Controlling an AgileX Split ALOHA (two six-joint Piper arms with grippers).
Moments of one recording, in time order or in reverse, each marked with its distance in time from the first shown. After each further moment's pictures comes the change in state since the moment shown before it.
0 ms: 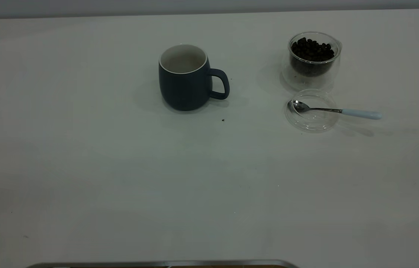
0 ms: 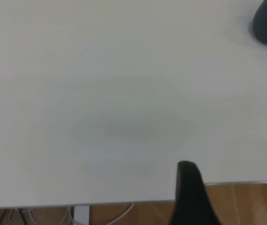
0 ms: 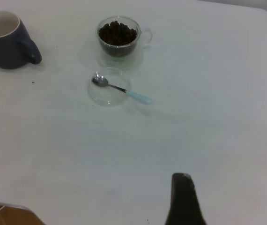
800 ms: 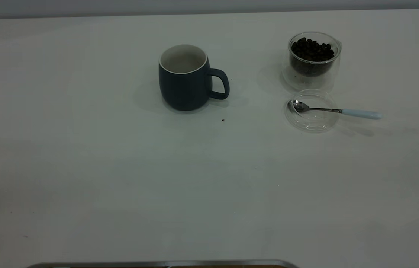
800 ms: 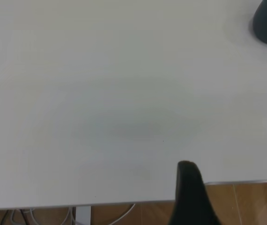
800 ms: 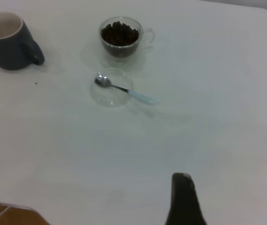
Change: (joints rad) left arm 0.000 0.000 0.000 0.000 0.000 0.008; right arm 0.000 0.000 0.000 0.017 0.000 0.011
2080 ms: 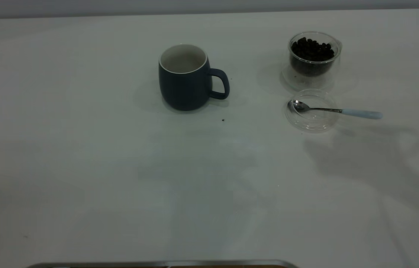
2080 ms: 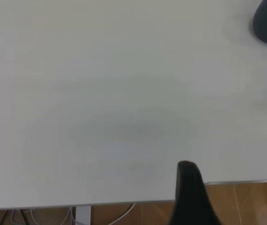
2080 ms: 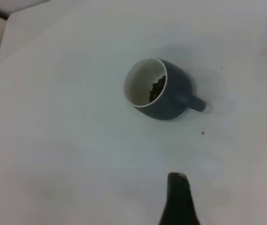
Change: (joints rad) left arm 0.000 0.000 0.000 0.000 0.000 0.000; right arm -0.001 1.472 -0.280 1.162 -0.604 -0.750
